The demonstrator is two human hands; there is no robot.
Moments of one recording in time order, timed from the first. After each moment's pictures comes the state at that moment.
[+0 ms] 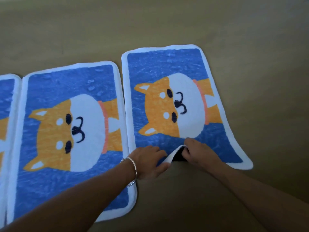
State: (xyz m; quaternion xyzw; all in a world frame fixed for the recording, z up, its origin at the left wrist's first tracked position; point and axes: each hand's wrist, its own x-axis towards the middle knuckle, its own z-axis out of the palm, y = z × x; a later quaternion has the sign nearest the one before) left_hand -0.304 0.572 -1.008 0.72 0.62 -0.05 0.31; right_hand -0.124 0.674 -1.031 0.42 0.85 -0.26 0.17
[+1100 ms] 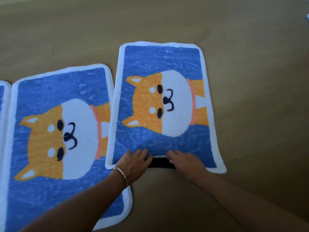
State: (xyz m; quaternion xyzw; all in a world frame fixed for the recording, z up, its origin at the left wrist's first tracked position) left_hand -0.314 0.558 -1.057 0.79 0.57 -0.19 0.07; right_hand -0.125 0.656 -1.055 0.30 0.91 -0.23 0.19
